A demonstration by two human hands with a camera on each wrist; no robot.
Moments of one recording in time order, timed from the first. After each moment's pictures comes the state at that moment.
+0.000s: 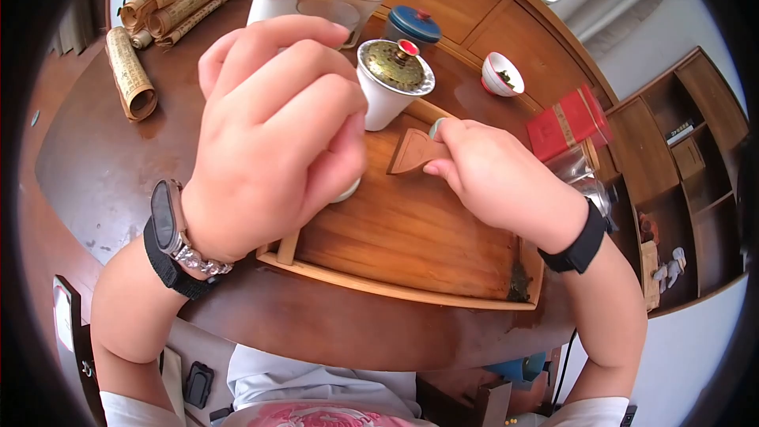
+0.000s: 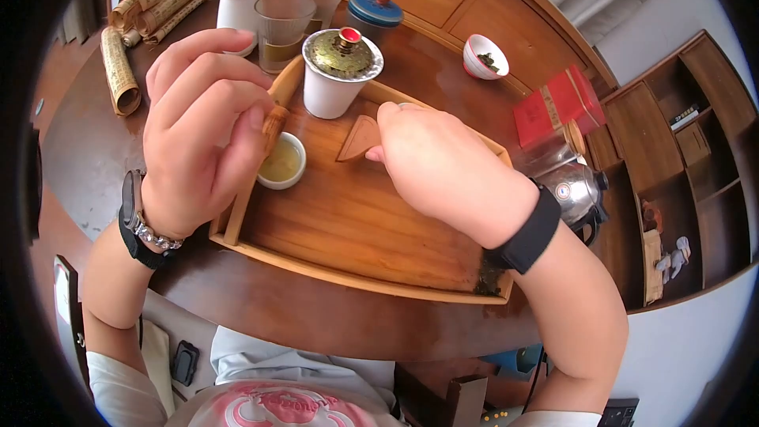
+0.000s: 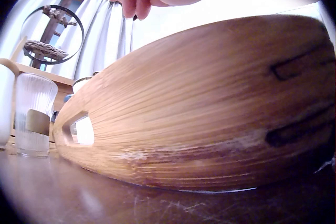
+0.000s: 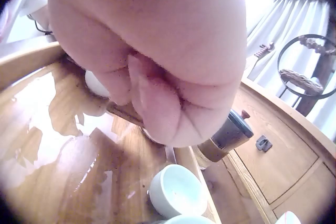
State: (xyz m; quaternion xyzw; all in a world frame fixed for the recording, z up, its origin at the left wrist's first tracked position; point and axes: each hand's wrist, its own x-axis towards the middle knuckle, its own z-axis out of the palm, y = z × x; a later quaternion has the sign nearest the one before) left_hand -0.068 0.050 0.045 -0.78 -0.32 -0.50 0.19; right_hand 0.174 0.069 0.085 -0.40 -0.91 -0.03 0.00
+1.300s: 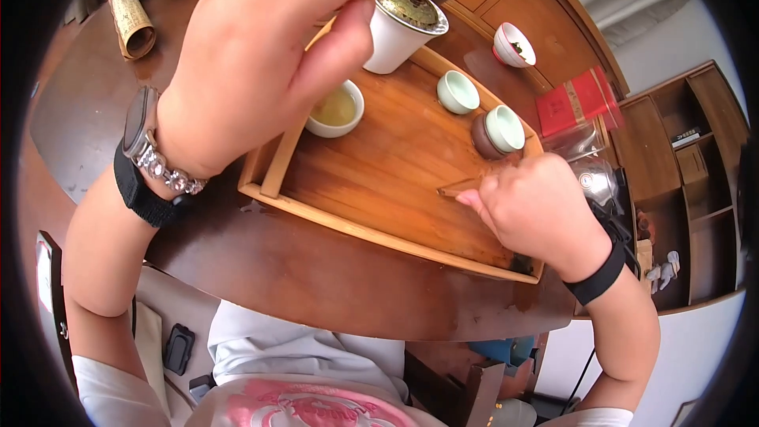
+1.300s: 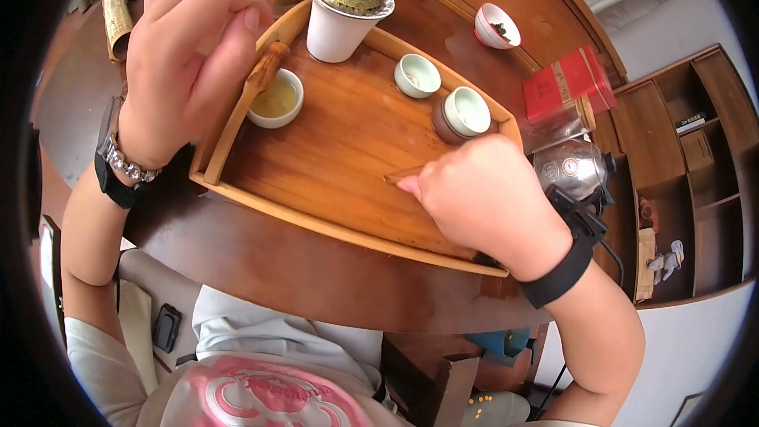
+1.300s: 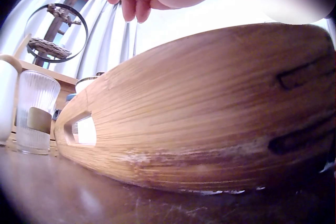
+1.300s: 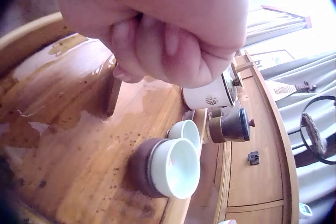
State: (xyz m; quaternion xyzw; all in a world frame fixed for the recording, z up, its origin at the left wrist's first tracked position) left_hand -0.065 0.066 0.039 -0.75 -0.25 -0.57 0.24; right_hand 0.199 0.005 0.086 -0.29 -0.91 -0.23 -0.18
